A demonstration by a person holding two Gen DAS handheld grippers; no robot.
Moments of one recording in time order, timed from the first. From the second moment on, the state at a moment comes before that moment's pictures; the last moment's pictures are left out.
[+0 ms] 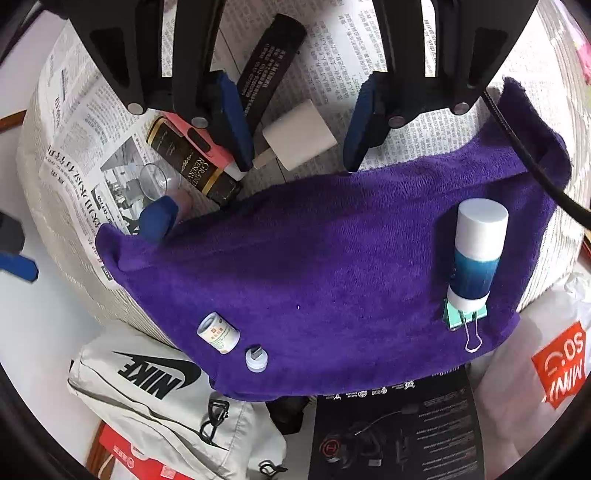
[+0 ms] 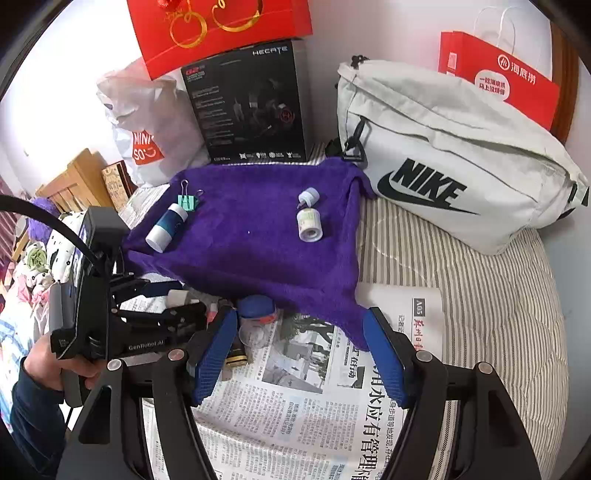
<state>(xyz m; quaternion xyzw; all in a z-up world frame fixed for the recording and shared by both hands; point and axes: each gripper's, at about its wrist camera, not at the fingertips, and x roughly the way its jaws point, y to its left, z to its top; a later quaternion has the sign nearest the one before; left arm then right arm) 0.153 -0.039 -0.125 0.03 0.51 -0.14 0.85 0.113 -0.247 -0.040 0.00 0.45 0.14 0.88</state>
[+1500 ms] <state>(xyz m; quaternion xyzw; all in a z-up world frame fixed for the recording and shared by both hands) 0.129 0.024 -0.120 0.00 0.51 -0.09 0.85 0.154 -0.179 -0.124 -0.04 0.45 0.18 0.87</state>
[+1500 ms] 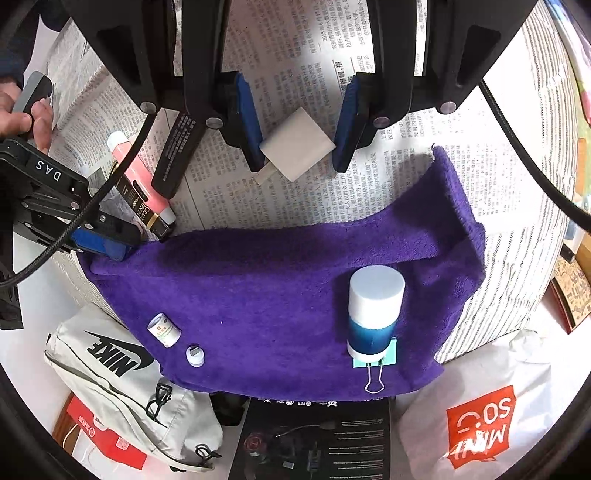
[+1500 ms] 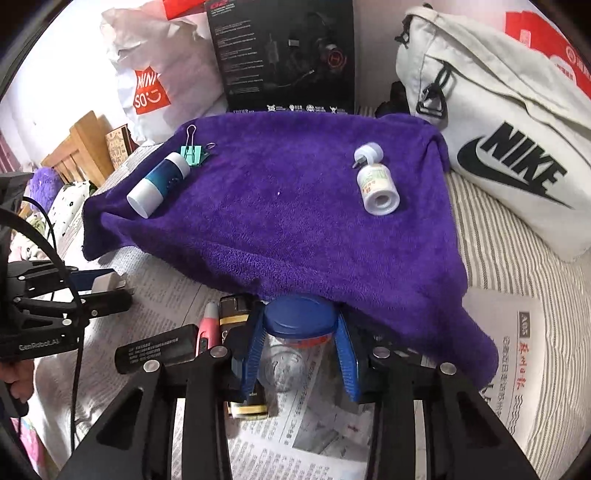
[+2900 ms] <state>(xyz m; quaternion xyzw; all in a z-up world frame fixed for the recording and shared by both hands) 0.135 0.047 -0.083 -0.04 0.48 -0.11 0.87 0.146 -0.225 -0.077 -0.01 0.42 0.16 0.89</state>
